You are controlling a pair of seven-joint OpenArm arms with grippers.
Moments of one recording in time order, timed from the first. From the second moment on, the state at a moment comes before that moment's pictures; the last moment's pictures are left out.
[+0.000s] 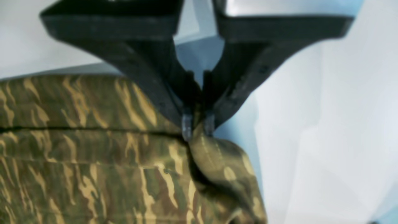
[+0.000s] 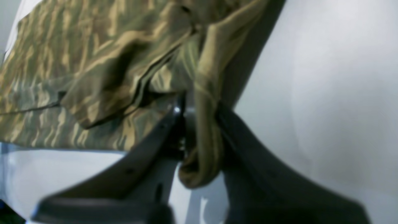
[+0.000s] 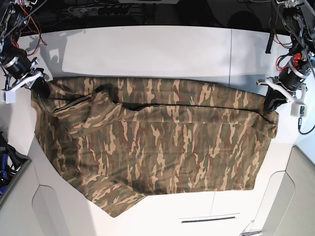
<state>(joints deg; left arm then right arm) 17.3 -20.0 -31.1 98.2 -36.5 -28.0 40.3 -13.4 11.6 35.0 91.1 43.7 32.4 -54.0</state>
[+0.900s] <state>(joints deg) 35.1 -19.8 -32.7 105.8 -39.7 -28.0 44.0 -25.9 11.5 41.1 95.9 50.2 32.5 -59.3</state>
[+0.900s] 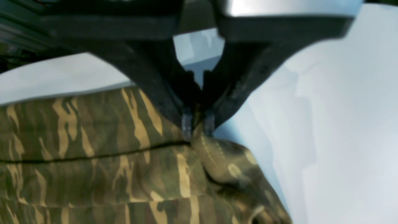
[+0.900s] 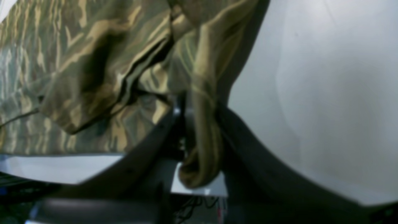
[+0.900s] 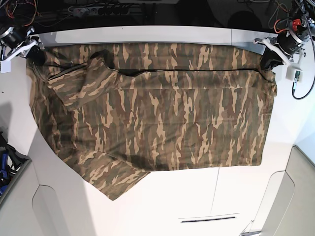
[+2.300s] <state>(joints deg) 30.7 -17.4 -50.8 105.9 -42.7 -26.0 47.3 -20.3 17.5 57.7 95.9 50.6 32.0 -56.4</state>
